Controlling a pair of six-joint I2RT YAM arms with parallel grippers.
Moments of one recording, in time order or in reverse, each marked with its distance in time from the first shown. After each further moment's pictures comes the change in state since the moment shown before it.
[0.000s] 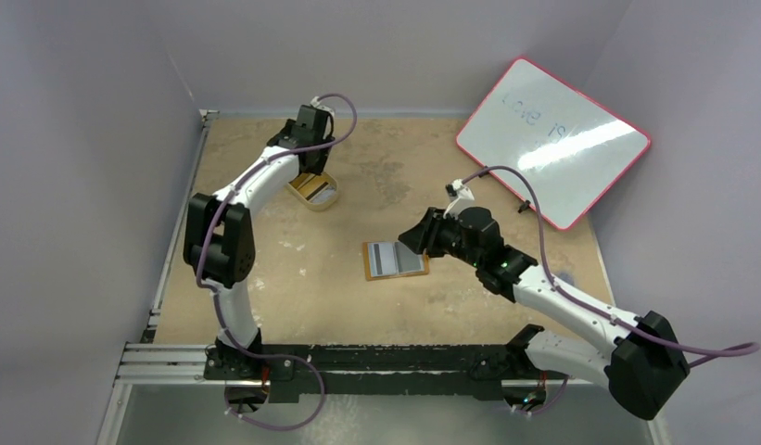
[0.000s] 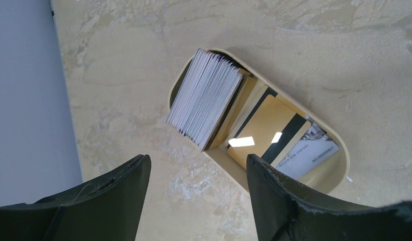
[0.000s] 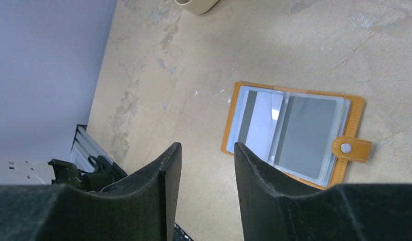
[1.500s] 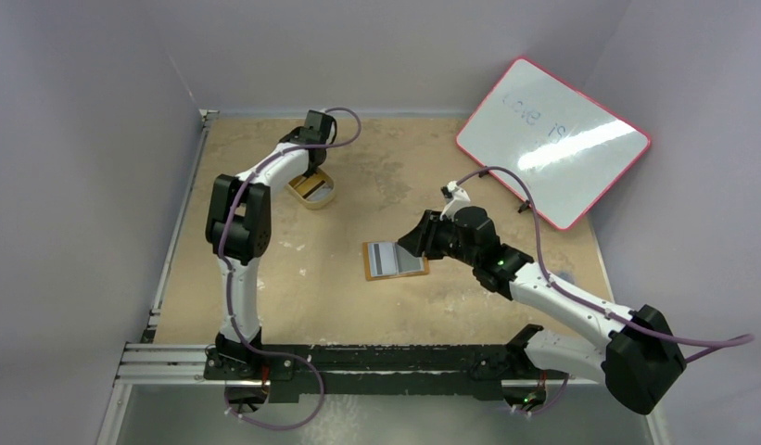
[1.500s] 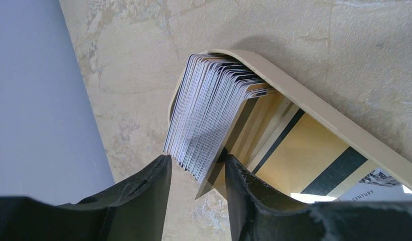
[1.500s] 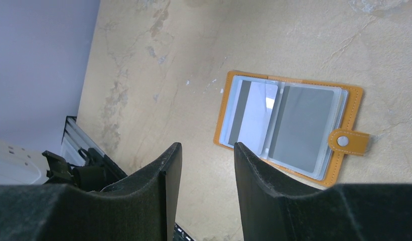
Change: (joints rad) left arm 0.037 0.267 0.139 0.011 -0.114 0.199; right arm 0.000 0.038 0.005 -0.023 -0.018 -0.018
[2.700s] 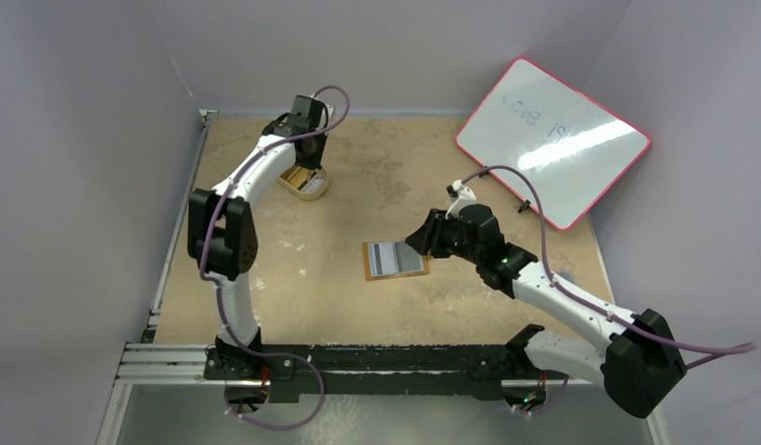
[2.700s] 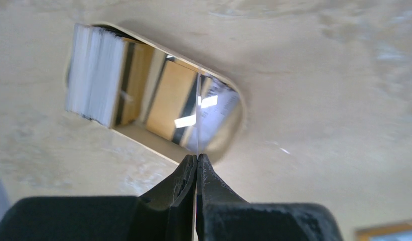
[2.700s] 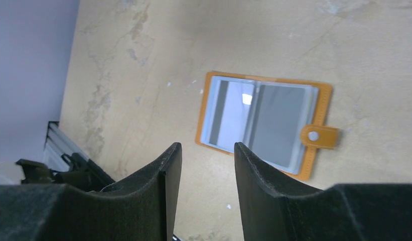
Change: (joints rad) left arm 0.002 -0.126 0.064 -0.214 0.356 -0.256; right arm -0.036 -0.016 0.002 -0.042 0.003 -0.031
